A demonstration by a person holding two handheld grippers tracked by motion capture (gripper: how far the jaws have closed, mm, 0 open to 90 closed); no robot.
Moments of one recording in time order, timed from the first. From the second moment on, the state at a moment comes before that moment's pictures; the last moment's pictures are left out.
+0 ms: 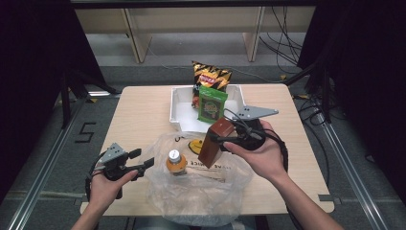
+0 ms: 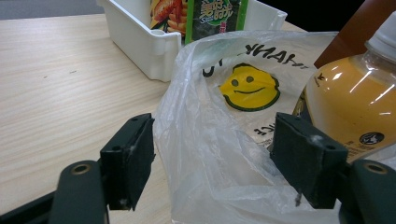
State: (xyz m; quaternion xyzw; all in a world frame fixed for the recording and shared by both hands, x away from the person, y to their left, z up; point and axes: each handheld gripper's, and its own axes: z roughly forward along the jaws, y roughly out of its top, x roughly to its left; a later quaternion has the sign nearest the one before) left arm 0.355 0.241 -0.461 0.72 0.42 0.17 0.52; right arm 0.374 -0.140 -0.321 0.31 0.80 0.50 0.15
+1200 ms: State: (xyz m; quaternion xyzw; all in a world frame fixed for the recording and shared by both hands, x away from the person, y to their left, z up) left arm 0.355 0.240 -0.461 0.72 0.42 0.17 0.52; right arm 0.387 -0.153 -0.285 0.34 0.76 0.53 0.18
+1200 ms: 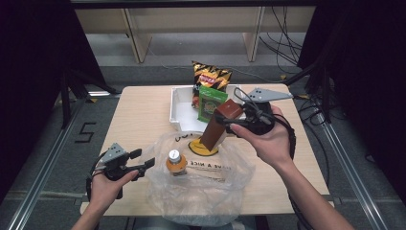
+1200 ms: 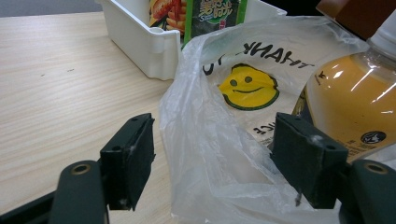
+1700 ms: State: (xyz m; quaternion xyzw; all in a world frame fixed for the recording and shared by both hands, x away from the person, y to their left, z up) left arm 0.355 0.240 -0.462 0.72 0.43 0.17 0.52; right arm 0.395 -0.162 -0.279 0.36 0.75 0.52 0.20
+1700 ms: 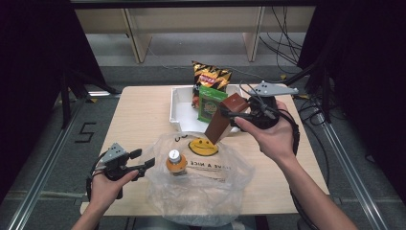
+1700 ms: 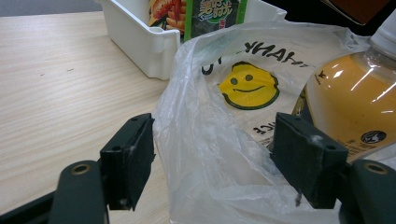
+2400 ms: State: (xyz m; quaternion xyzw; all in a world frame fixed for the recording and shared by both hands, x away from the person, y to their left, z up) left arm 0.355 0.240 -0.461 0.72 0.42 0.17 0.52; right arm 0.412 -0.172 -0.277 0.39 0.73 0.51 0.22
